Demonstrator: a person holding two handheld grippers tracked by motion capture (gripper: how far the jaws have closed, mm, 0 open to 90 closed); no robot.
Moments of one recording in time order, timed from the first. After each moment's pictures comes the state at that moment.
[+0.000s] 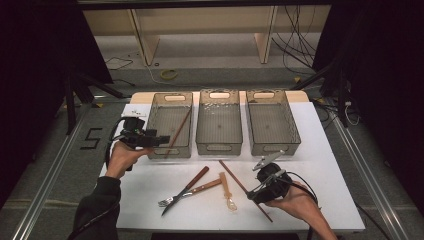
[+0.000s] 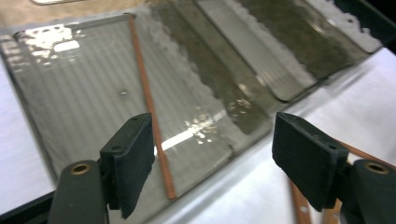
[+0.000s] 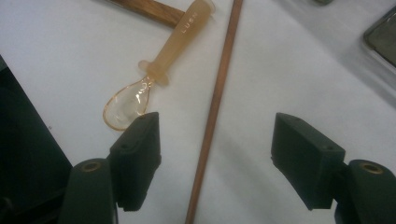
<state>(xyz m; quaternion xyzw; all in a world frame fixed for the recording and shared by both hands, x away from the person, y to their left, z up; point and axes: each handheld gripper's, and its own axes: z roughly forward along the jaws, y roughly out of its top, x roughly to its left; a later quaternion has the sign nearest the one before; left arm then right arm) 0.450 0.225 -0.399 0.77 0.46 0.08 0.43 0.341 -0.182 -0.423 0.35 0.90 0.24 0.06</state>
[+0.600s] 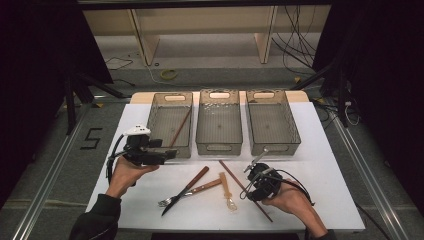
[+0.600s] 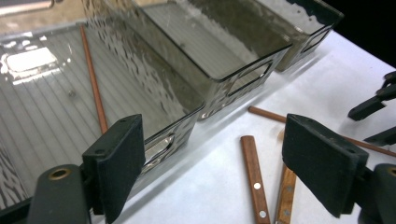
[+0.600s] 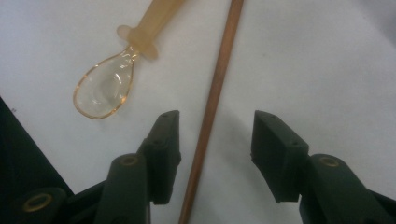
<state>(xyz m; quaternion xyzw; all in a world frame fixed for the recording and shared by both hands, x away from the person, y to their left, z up) 0.402 0.206 -0.401 0.78 0.41 0.09 0.46 0.357 -0.164 -0.443 0.35 0.93 0.15 0.03</state>
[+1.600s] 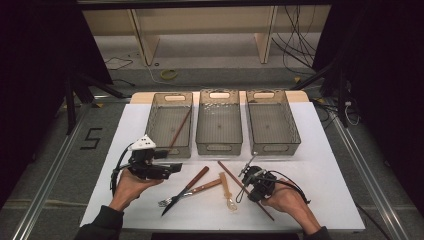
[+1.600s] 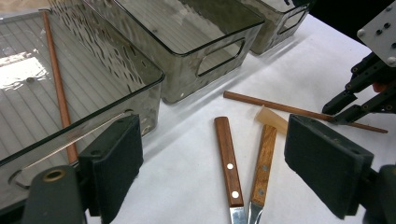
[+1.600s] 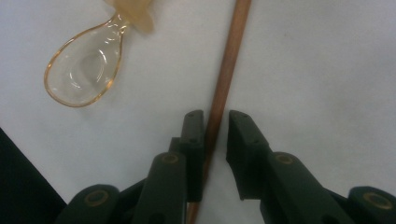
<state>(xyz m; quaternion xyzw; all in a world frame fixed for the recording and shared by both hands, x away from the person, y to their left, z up) 0.376 0.193 -0.419 0.79 0.39 0.09 0.47 0.361 -0.151 -0.456 0.33 0.94 0.09 0.02</state>
